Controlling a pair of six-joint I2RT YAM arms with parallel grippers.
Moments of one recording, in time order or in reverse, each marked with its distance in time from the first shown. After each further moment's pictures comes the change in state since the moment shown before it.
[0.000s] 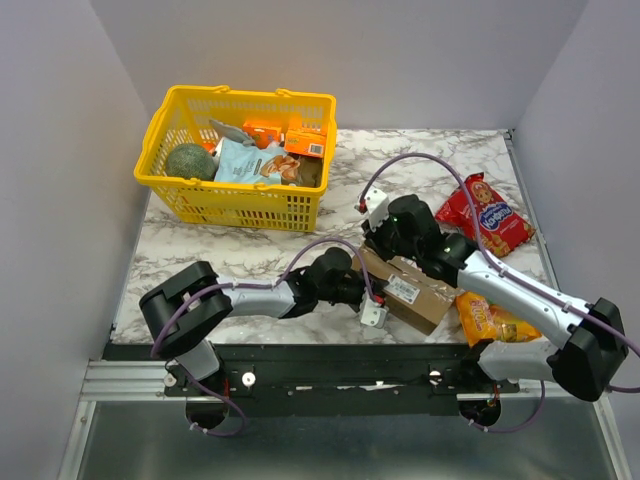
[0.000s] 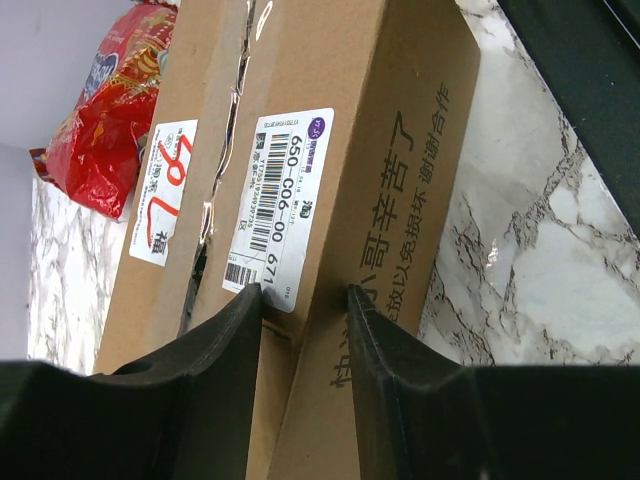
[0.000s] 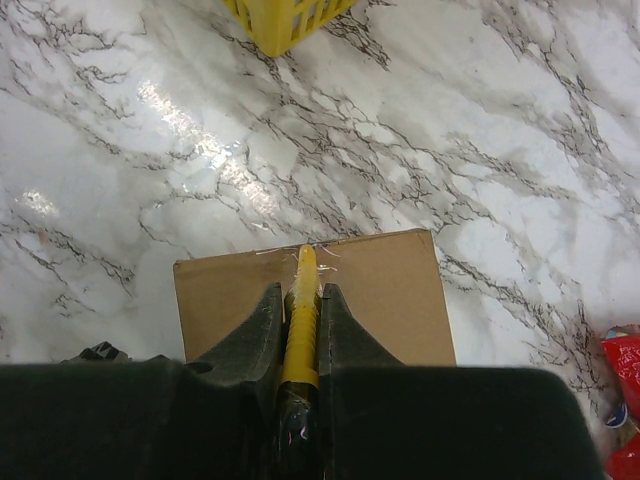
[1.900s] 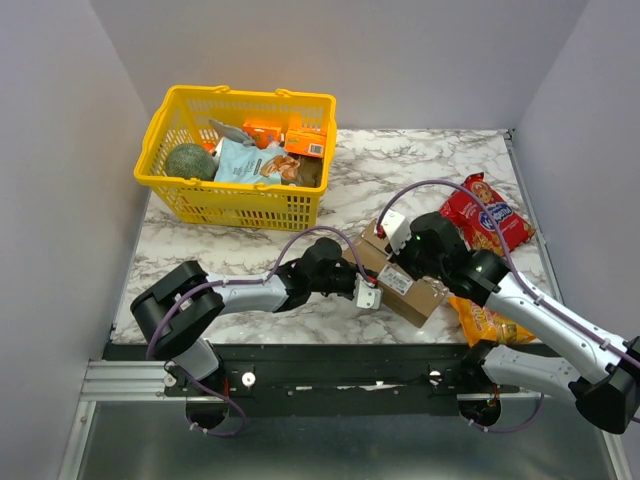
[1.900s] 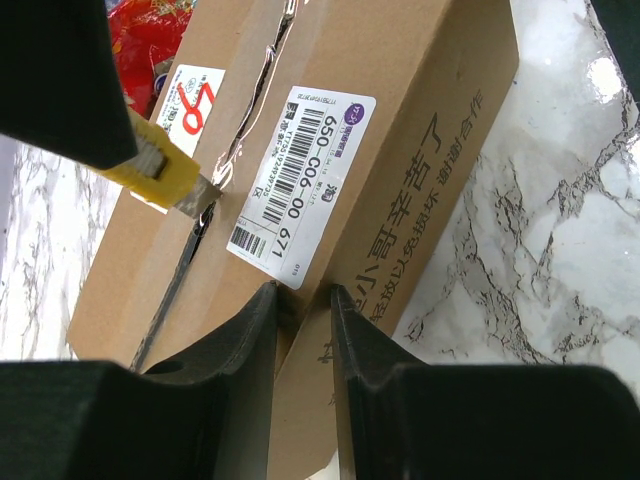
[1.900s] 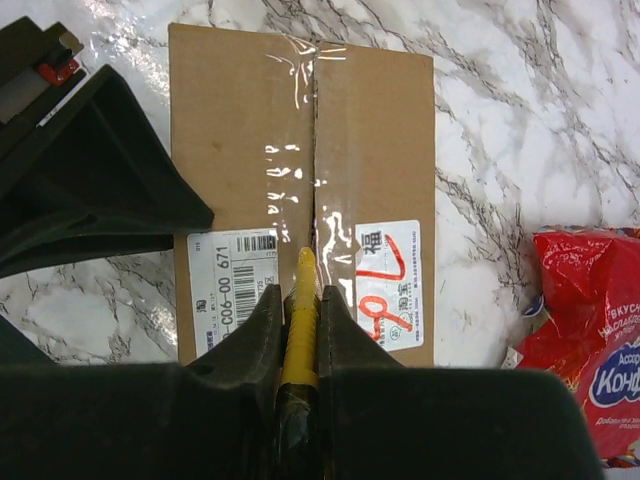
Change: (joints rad) left arm 0.077 -0.034 -0.003 -0.044 -0.016 -0.108; right arm -0.010 -0.220 -0.058 -0.275 0.077 -0.172
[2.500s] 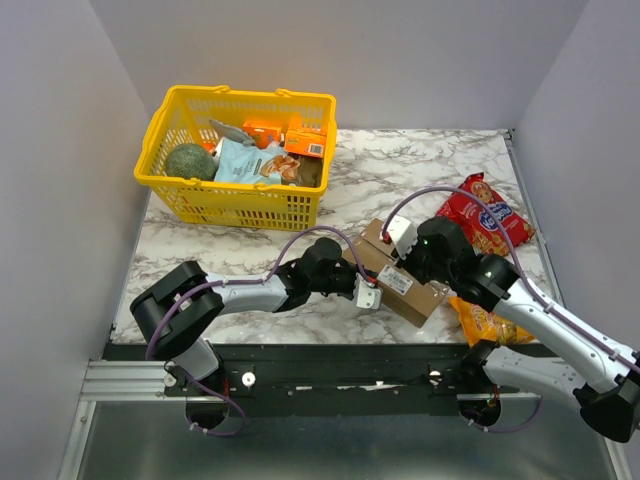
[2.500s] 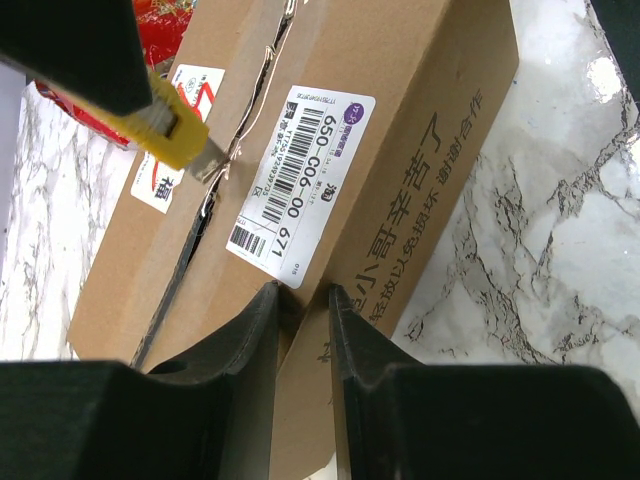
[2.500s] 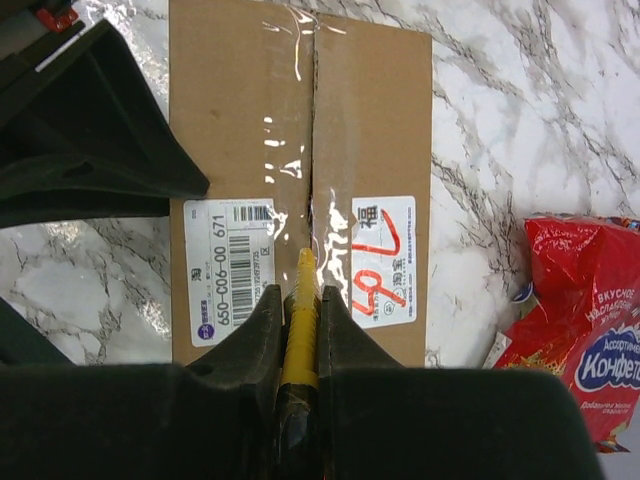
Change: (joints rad) left arm 0.000 -0.002 0.000 -0.003 -0.001 0.000; right arm -0.006 -0.056 -0.019 -0.042 -0.001 -0.036
